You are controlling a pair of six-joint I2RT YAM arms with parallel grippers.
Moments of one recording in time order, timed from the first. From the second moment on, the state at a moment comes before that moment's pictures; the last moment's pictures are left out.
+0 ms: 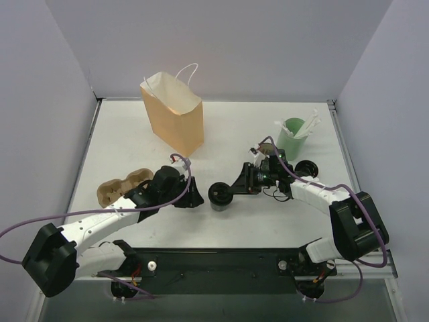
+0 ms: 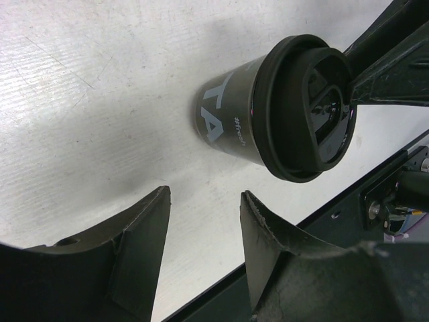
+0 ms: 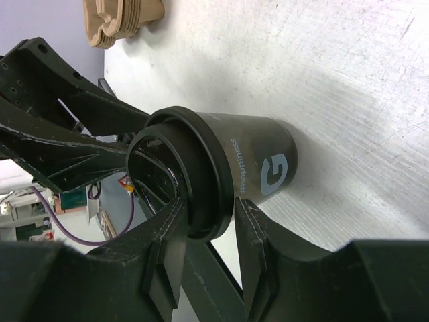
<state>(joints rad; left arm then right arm) -0.73 1.13 0.61 -0.19 0.11 -0.67 0.40 1.42 0.63 0.05 -0.76 0.59</state>
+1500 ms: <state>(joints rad) -0.69 1.11 0.61 -0.23 0.14 -0.64 0.46 1.42 0.81 -0.15 -0.69 0.50</state>
